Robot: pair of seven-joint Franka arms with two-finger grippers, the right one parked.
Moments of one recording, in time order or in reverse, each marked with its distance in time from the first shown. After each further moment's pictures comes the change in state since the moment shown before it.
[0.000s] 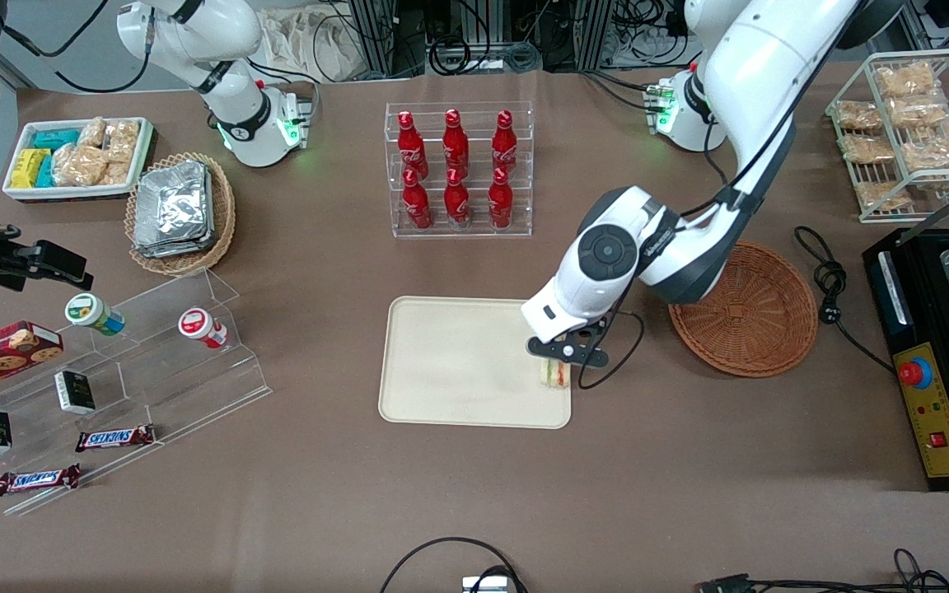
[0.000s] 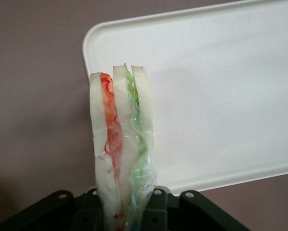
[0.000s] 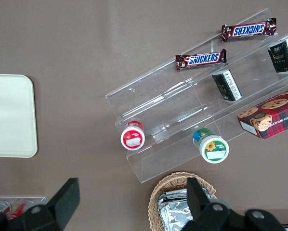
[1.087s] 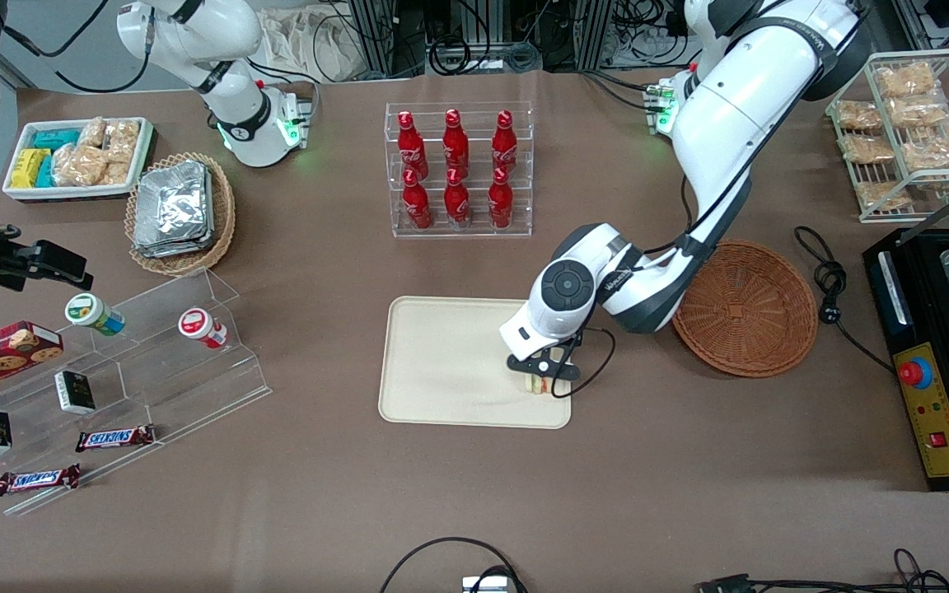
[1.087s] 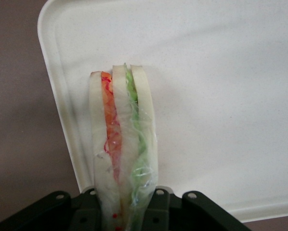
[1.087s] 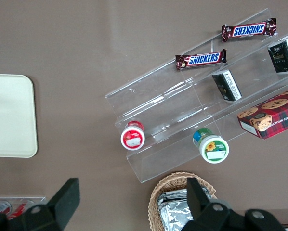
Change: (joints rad) arm -0.047 0.153 0.000 0.062 0.118 0.036 -0.111
